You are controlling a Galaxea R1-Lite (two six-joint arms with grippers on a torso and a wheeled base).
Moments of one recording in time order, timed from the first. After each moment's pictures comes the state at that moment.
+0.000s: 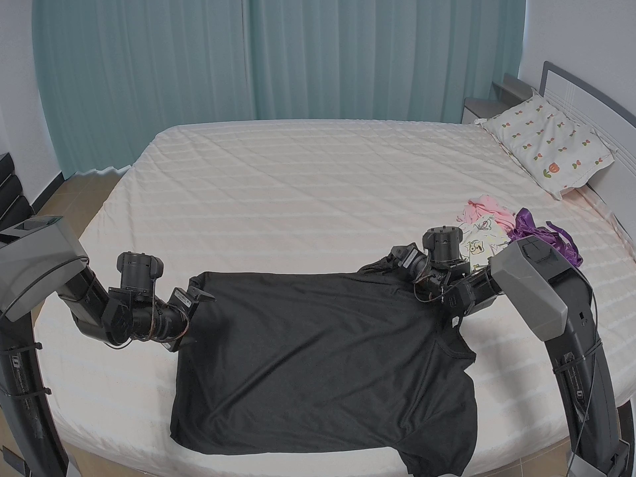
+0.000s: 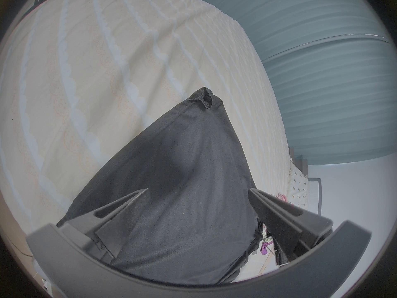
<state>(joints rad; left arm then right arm) -0.07 2.19 -0.84 -0.59 -0.24 -1.10 0.30 2.70 -1.69 -0.62 -0.17 0.74</state>
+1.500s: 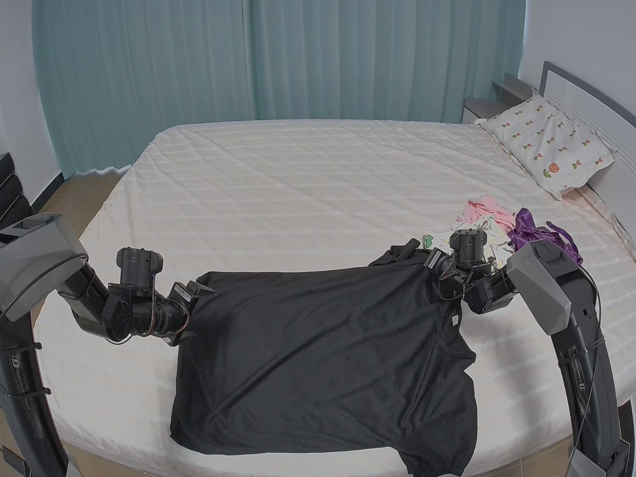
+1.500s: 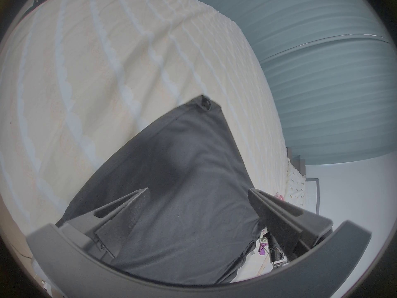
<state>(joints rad) -0.07 2.19 -0.86 -0.59 -0.24 -1.10 0.18 2.75 -1.71 -0.67 -0.12 0.60</state>
